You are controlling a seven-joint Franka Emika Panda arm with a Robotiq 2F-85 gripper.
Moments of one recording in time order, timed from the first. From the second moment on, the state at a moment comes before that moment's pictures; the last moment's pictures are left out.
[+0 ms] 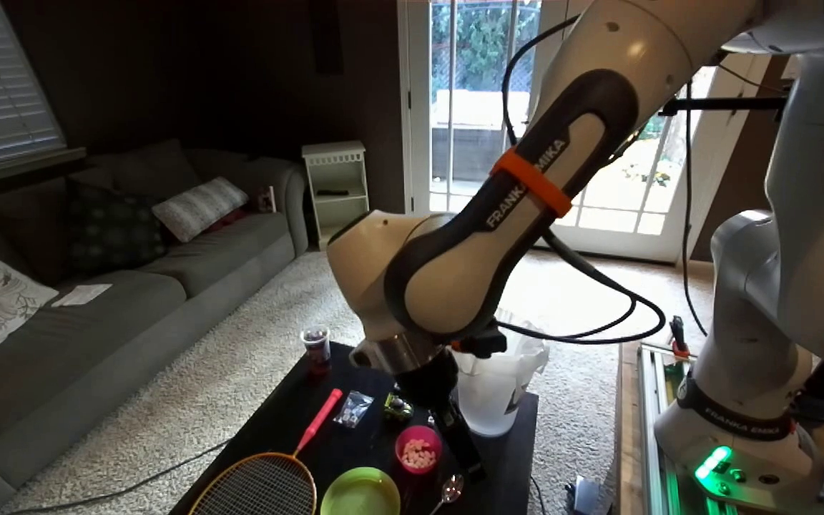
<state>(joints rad) 0.28 0.16 0.23 -2.29 0.24 2.03 -0.35</state>
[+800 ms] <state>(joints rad) 0.31 0.80 0.30 -1.98 0.20 2.19 -0.26</state>
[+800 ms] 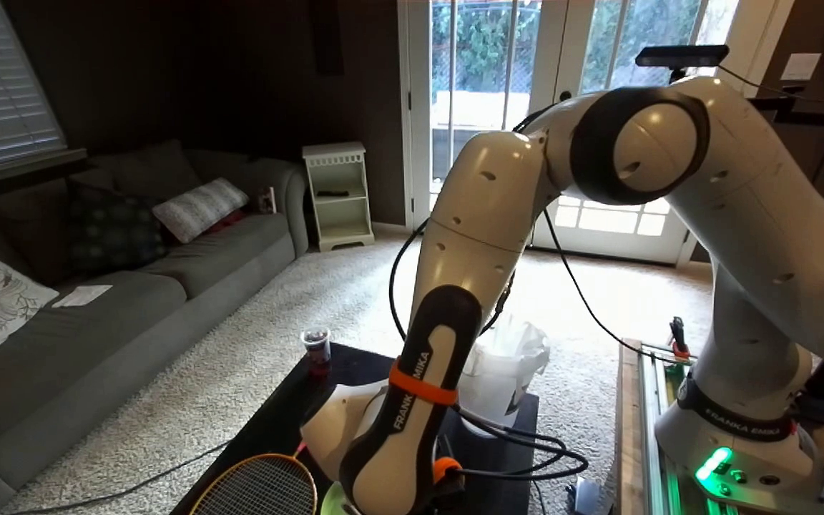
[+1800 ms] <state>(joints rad) 0.37 0.93 0.24 -1.90 0.05 2.23 -0.10</state>
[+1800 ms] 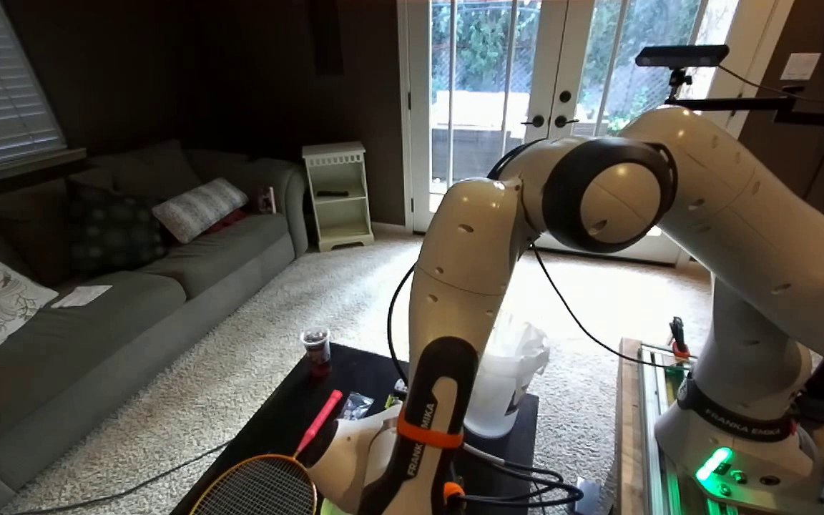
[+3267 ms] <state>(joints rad) 0.52 1.20 0.09 -1.79 -0.06 2.44 0.23</state>
